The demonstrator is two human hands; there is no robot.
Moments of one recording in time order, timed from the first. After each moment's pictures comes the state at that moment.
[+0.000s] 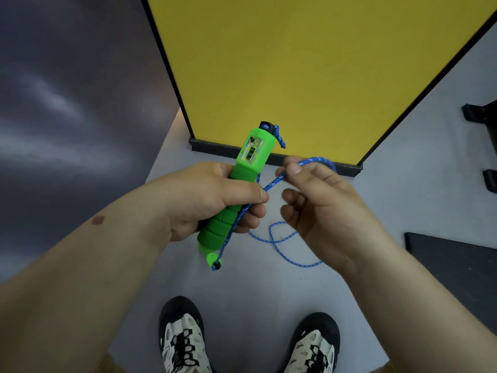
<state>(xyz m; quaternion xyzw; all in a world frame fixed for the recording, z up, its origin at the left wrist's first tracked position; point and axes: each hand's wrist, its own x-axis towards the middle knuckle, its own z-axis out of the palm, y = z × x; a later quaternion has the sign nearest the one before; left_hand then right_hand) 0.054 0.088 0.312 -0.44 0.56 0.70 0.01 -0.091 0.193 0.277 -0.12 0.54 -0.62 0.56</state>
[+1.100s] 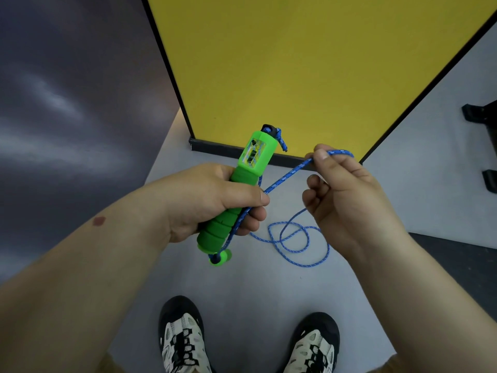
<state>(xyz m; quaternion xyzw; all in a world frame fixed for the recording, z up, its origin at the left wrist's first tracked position) 0.056 0.088 0.307 -0.43 0.56 0.70 0.02 -0.108 0.189 0.276 -0.05 0.56 -0.68 0.47</state>
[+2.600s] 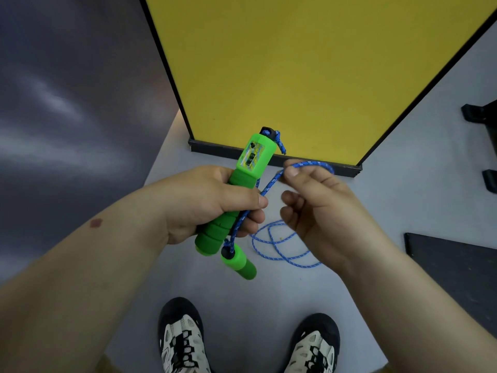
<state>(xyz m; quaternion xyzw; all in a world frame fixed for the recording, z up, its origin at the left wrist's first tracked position) 0.057 0.086 0.306 -0.43 0.57 0.70 0.03 -0.092 0.192 0.271 -0.10 0.55 -0.62 0.55</state>
